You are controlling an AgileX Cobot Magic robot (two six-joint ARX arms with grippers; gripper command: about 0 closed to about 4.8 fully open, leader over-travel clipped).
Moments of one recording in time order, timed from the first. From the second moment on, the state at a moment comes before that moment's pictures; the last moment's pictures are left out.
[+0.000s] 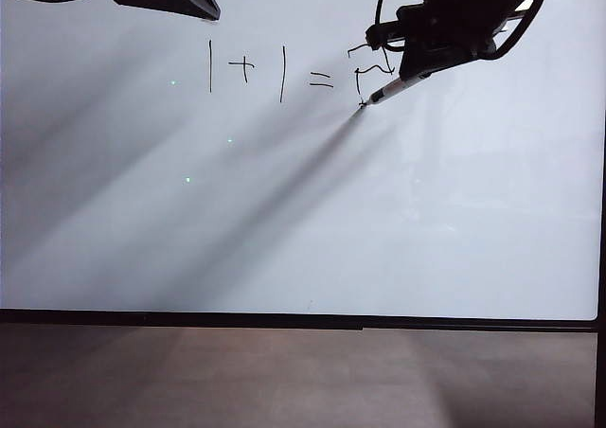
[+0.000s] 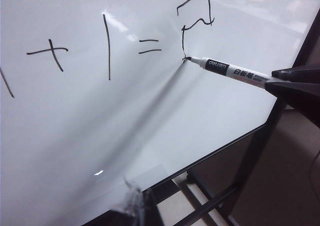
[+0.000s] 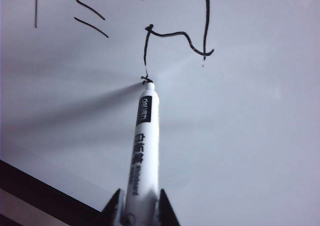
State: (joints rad) left arm -0.54 1.15 0.91 0.04 0.04 0.03; right arm 0.53 1.38 0.91 0.26 0.27 -0.20
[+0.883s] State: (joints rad) left arm -0.54 1.14 0.91 0.02 0.06 0.03; right arm 0.52 1.35 0.91 0.21 0.35 -0.21
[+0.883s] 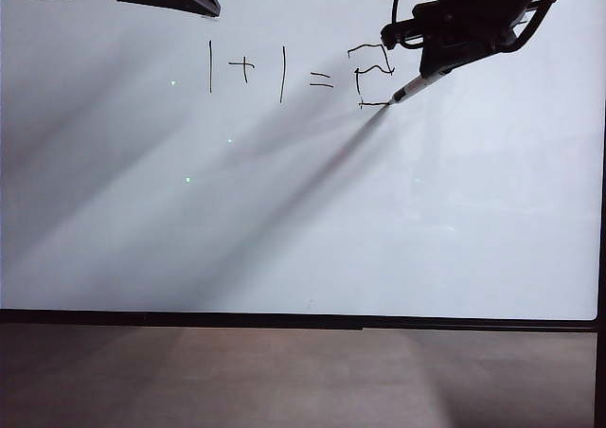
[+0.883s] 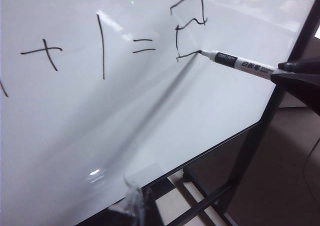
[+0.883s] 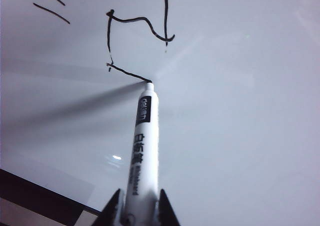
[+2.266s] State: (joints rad) left arm -0.54 0.96 0.91 -0.04 0.06 0.03; right arm 0.78 0.78 0.91 -0.13 0.57 -0.11
